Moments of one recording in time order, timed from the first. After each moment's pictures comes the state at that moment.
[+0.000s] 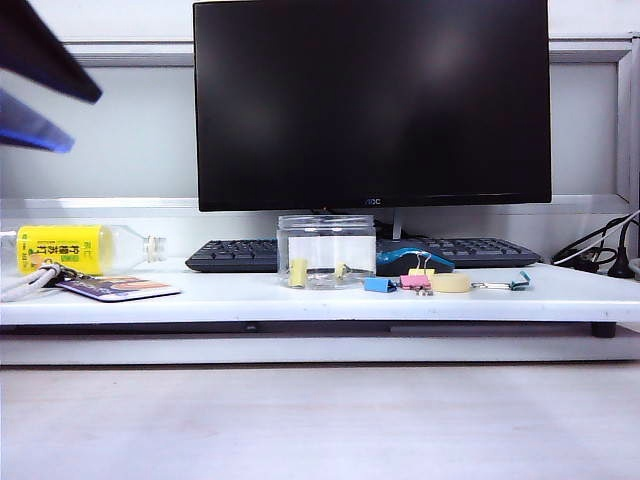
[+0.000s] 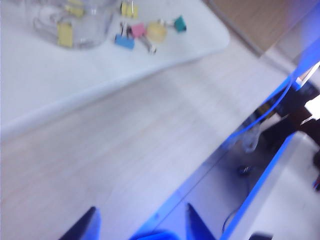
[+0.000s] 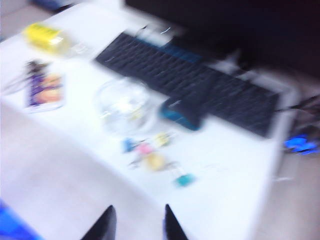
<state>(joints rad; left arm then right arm) -0.49 0.62 0.50 -0.41 0.47 -0.21 0.13 0.67 1.16 -0.92 -0.39 -0.26</state>
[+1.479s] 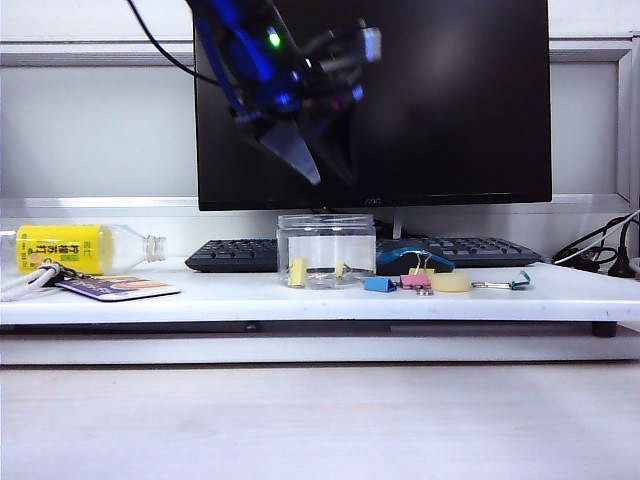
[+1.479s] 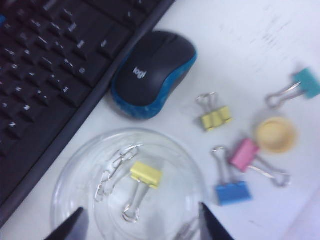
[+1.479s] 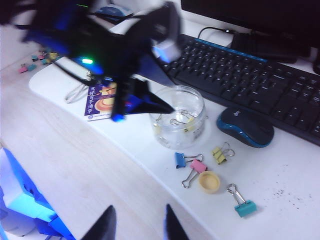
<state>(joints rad) -0.66 1.81 1.55 -0.51 0.06 0.27 0.13 0.73 1.00 -0.72 -0.62 -0.18</state>
